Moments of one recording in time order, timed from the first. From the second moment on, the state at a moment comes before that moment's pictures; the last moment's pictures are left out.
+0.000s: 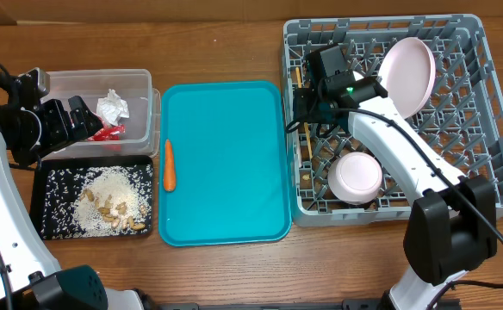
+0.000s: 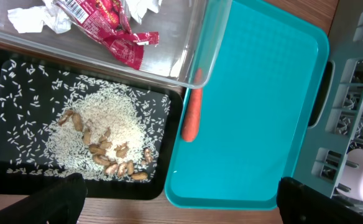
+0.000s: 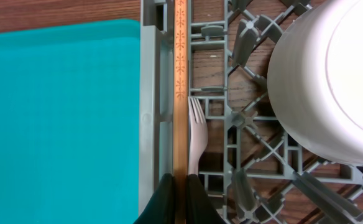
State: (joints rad) left arm 0.45 1.62 1.84 -1.54 0.36 0.06; right arm 0.36 1.86 1.49 -0.71 -0.03 0.39
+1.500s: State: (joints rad) left arm 0.45 1.62 1.84 -1.54 0.36 0.06; right arm 0.36 1.77 1.42 -0.55 -0.01 0.41
